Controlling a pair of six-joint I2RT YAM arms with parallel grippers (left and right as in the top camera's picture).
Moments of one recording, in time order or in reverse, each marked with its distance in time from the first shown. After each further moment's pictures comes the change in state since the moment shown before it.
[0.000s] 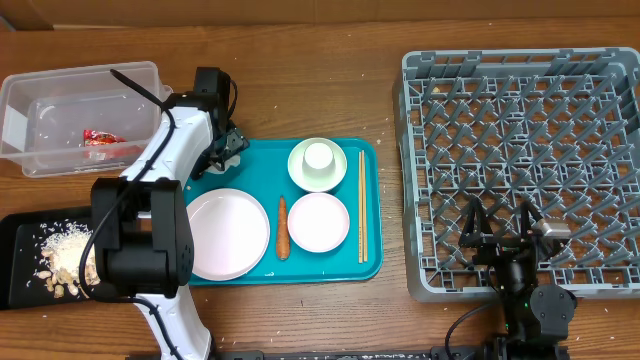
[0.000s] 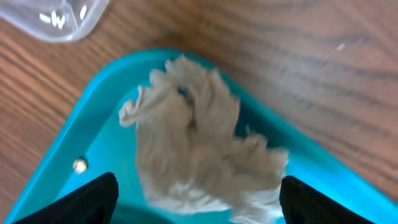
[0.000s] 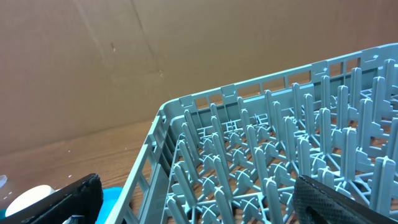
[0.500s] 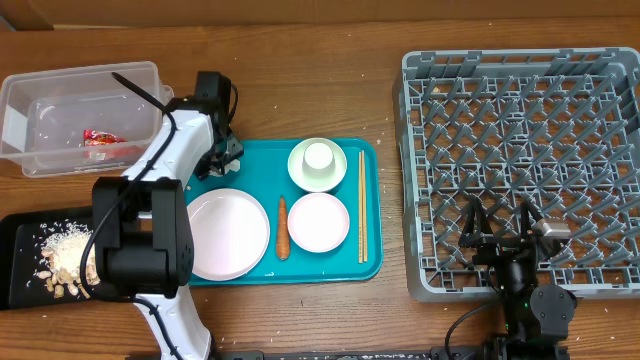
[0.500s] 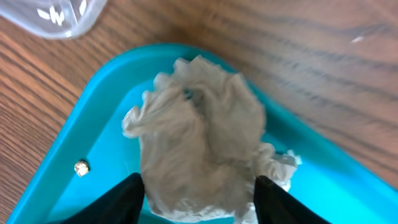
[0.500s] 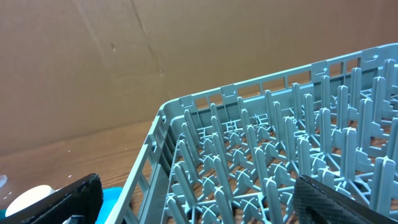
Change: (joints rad) left arm 0.000 0.000 -0.040 0.011 -0.007 0.016; right arm 0.000 0.000 0.000 0.000 0.000 0.000
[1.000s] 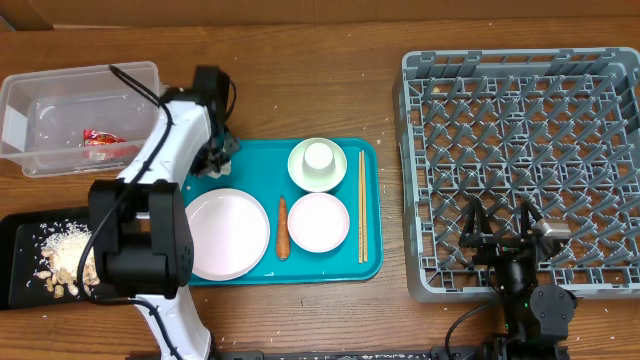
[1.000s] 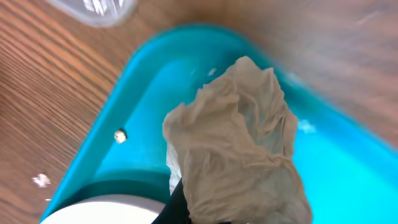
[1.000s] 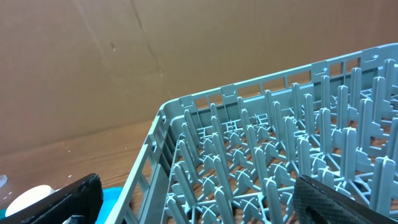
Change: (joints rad) left arm 0.000 -0.008 0.122 -0.196 -0.006 0.010; right arm 0.000 0.000 0.000 0.000 0.000 0.000
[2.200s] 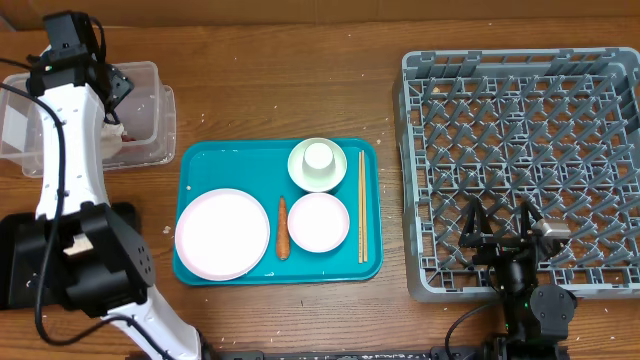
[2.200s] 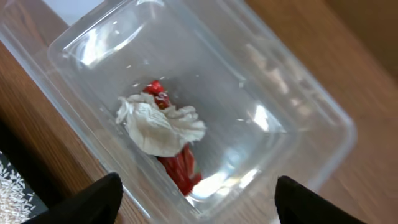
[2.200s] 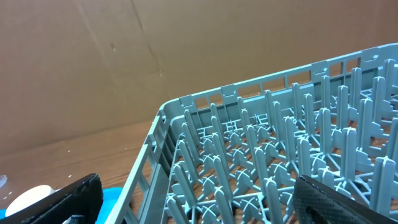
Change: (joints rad) left arm 0.341 -0.059 0.294 0.116 -0.065 0.079; right arm 0.000 0.000 0.000 0.000 0.000 0.000
